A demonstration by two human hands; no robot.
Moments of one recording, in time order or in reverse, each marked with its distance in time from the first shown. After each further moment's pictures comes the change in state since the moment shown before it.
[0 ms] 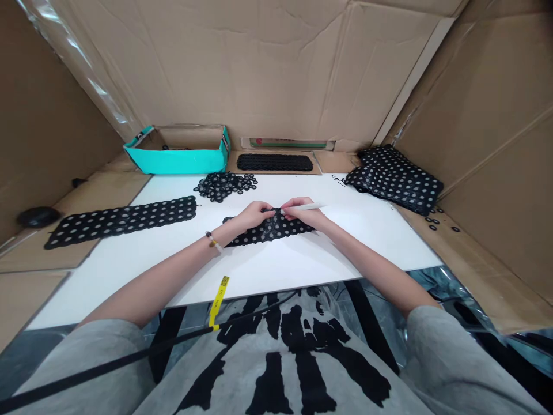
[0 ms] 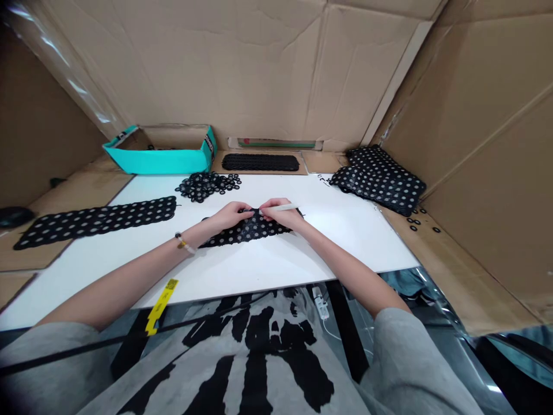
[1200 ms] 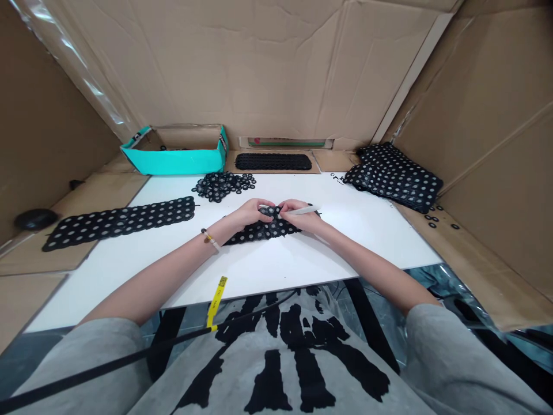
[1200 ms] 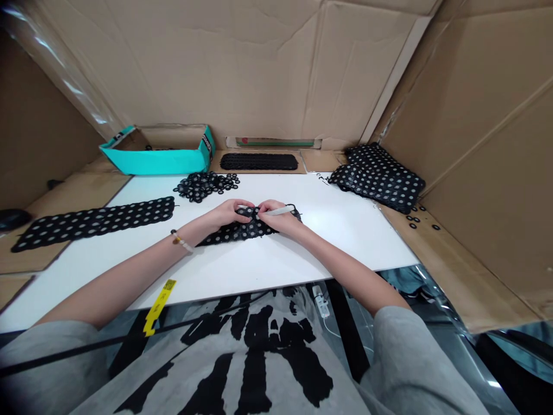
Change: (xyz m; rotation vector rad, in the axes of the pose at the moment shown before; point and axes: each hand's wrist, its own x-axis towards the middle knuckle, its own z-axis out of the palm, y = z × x) left_hand 0.001 0.000 -0.004 -0.216 -0.027 -0.100; right_hand -0.004 0.005 0.007 -0.407 0.043 -0.243
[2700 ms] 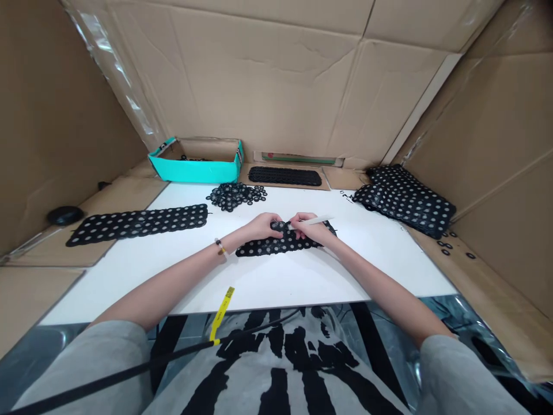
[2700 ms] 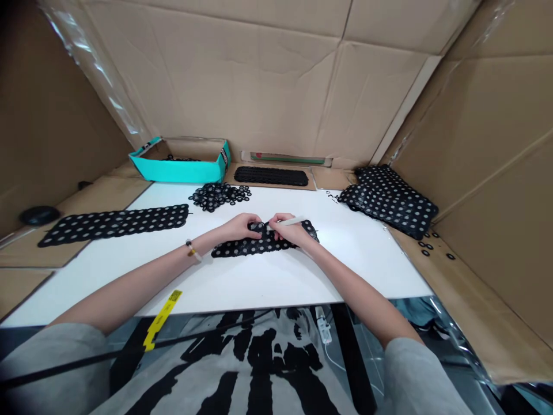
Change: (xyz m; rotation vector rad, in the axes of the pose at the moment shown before) left_hand 0.006 -0.009 -0.006 0.407 -0.049 0.225; right_hand 0.006 0.005 -0.002 0.214 -0.121 0.172
